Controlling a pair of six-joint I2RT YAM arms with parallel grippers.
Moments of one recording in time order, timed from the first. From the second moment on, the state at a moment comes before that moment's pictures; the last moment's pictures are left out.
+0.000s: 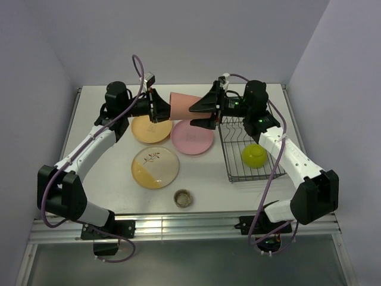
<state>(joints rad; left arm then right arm) -0.33 1.46 1.20 0.20 1.08 -1.29 0.34 1.37 1.18 0.17 -1.07 1.41</state>
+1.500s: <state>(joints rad) -0.34 1.46 0.96 0.82 1.09 -1.73 0.35 1.36 1.21 0.18 -1.04 1.39</state>
